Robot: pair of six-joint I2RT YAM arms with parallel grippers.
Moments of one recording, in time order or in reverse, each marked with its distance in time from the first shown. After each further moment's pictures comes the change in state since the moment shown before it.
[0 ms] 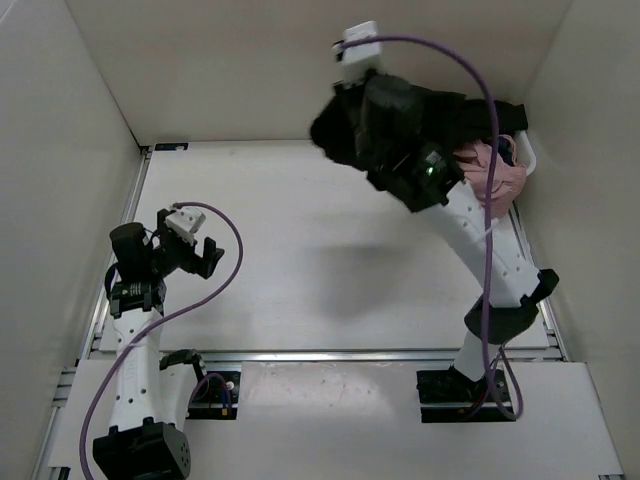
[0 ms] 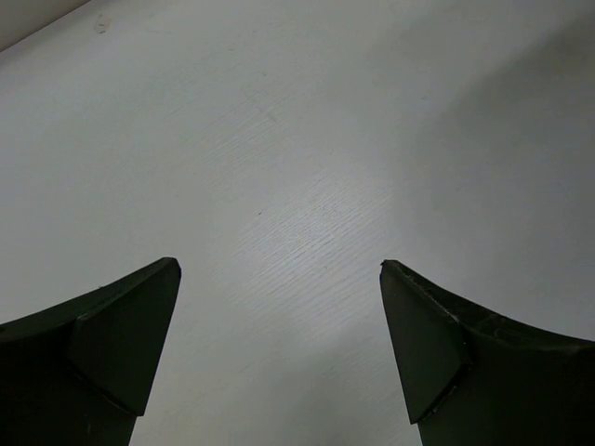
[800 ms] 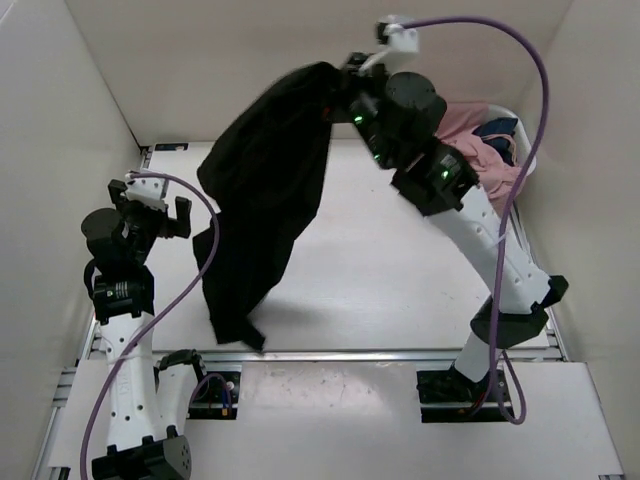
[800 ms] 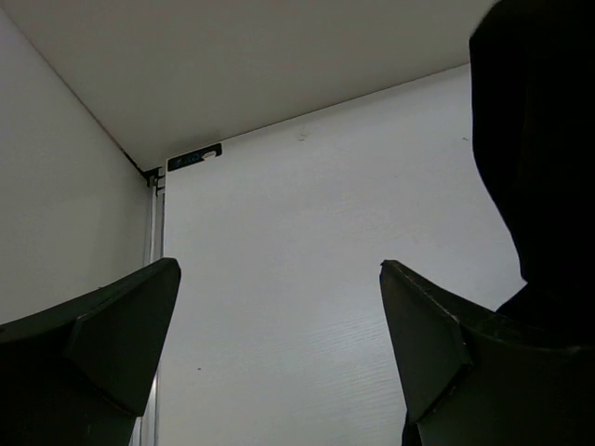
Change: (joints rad) left arm -0.002 -0.023 0.216 0.159 -0.344 -0.205; right arm 0.193 -0.034 0.065 0.164 -0.377 0.551
